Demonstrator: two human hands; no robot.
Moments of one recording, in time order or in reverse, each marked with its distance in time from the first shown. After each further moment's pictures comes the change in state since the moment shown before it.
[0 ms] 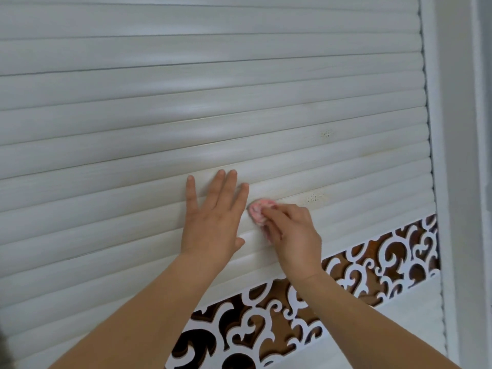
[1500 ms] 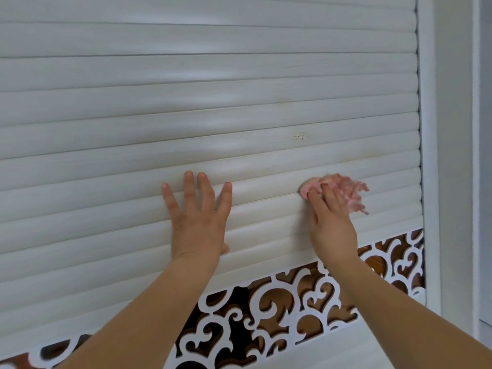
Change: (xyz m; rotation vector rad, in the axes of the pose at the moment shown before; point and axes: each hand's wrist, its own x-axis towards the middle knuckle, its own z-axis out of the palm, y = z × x) left_hand 0.026 0.065 0.002 0.169 -0.187 -0.209; right_hand 0.045 0.122 -0.060 -0.311 -0.122 0.062
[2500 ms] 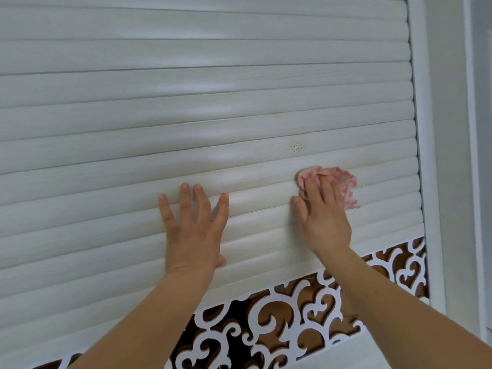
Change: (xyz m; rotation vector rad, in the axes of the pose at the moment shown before) left_hand 0.000 0.000 0.000 0.014 0.009 0.000; right_hand 0.029 -0.014 -0.006 0.045 0.009 0.063
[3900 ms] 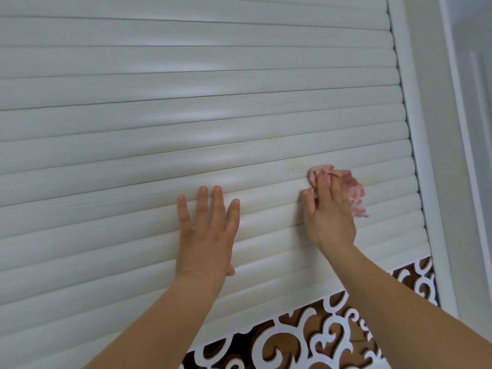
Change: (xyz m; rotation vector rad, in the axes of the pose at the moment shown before) left_hand 0.030 0.001 -0.021 0.041 0.036 0.083; right_hand 0.044 -0.005 -0.006 0.103 0.067 0.119
